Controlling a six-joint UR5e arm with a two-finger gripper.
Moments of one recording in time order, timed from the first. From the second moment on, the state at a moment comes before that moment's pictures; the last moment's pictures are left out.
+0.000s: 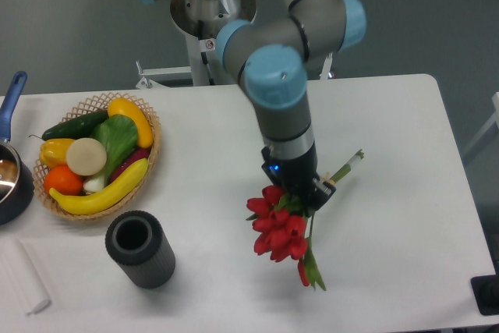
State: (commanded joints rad) arm 2.38 -2.00 -1.62 -0.86 1.76 1.14
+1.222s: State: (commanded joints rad) arm 2.34 -2.05 -1.62 -0.85 1.74 1.14
